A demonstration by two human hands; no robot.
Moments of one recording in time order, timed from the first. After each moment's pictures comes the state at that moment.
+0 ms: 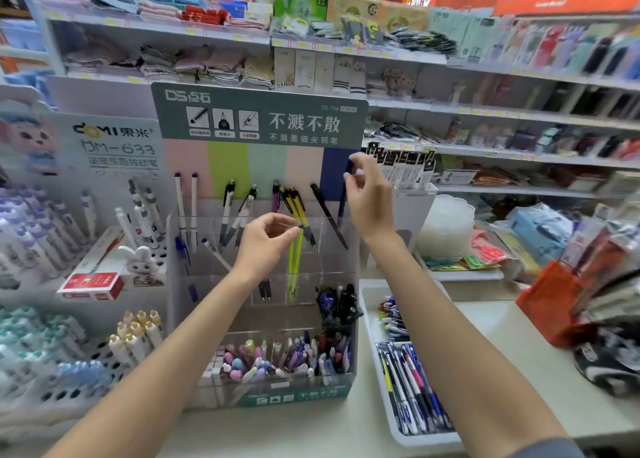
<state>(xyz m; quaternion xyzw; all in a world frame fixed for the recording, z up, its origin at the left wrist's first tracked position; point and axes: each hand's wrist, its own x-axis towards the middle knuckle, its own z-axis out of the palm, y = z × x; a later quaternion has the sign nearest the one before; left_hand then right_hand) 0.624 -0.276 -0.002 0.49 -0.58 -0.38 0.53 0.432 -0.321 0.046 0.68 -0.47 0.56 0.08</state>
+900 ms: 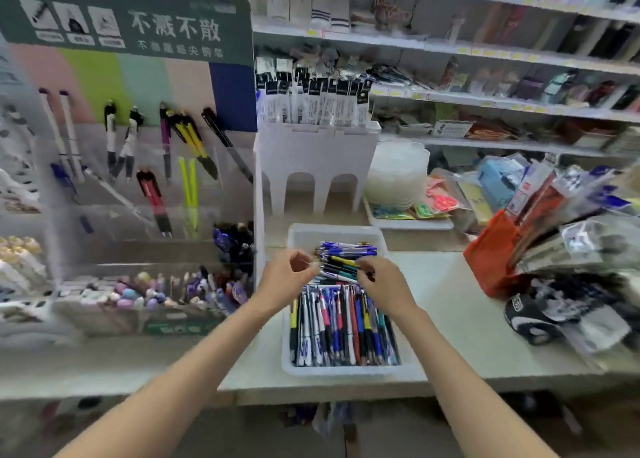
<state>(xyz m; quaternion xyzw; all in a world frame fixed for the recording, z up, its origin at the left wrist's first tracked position) 0.414 -0.193 -0.111 0.58 -0.60 -0.43 0.34 0.193 -0.196 -0.141 0.69 -0.66 0.24 -0.18</state>
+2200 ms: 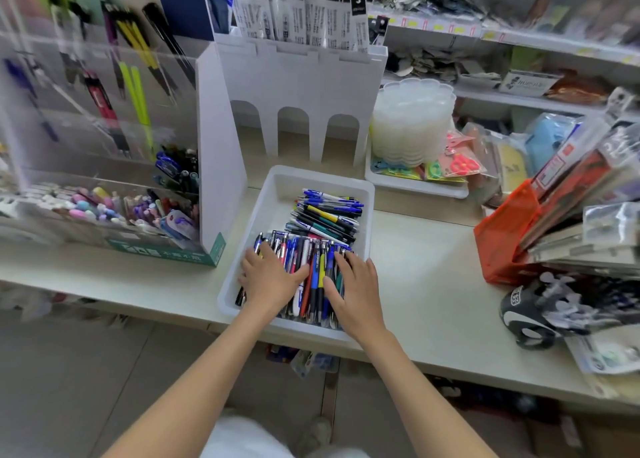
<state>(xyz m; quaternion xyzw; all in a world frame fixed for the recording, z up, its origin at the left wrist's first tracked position) 0.300 -0.149 -0.210 0.84 -0.49 -0.23 0.10 0.130 -0.147 -0.242 0.76 -0.58 0.21 -0.21</state>
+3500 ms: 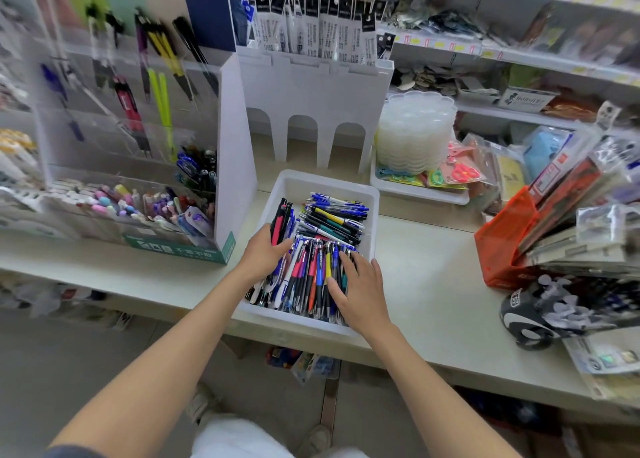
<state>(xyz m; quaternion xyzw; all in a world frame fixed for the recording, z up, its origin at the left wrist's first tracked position) 0.347 -0.168 -0.183 0.71 -0.49 -0.38 0.32 0.131 -0.149 -0.240 0.77 -0.59 0.15 -0.19</state>
